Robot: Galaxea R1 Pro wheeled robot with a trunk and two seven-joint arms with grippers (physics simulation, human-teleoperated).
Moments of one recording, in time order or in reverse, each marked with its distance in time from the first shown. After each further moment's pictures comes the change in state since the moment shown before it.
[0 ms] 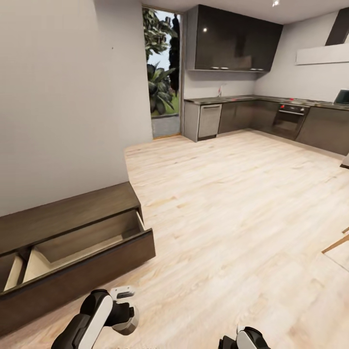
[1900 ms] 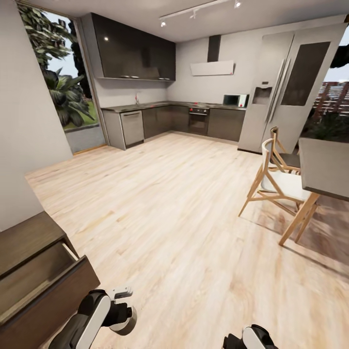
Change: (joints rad) left arm 0.000 0.016 0.000 0.002 0.000 -0.001 -0.006; right arm 0.000 0.000 -0.100 0.000 0.000 0.029 0.002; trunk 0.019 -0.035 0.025
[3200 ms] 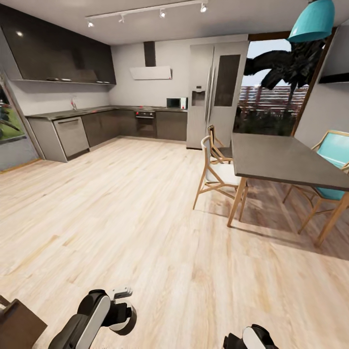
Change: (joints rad) left arm 0.000 0.001 0.000 0.000 0.000 -0.001 0.002; right arm 0.000 0.000 -0.004 -0.001 -0.001 -0.002 -0.002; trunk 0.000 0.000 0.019
